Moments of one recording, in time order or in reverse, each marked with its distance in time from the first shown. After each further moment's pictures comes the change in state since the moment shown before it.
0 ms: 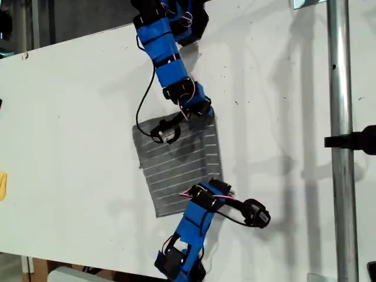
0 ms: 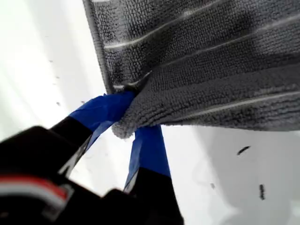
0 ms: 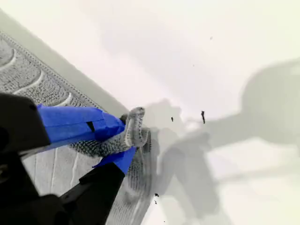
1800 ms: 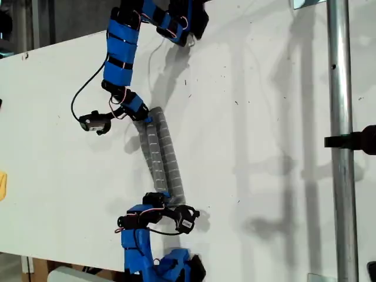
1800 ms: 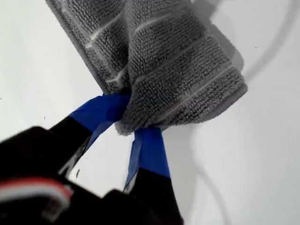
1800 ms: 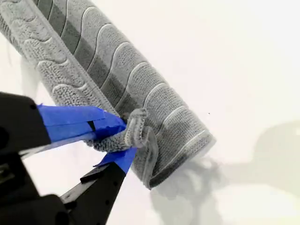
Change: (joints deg) arm 0 -37.9 44.5 53.6 -18.8 23.9; arm 1 46.8 -2.1 -3.3 -5.6 -27.2
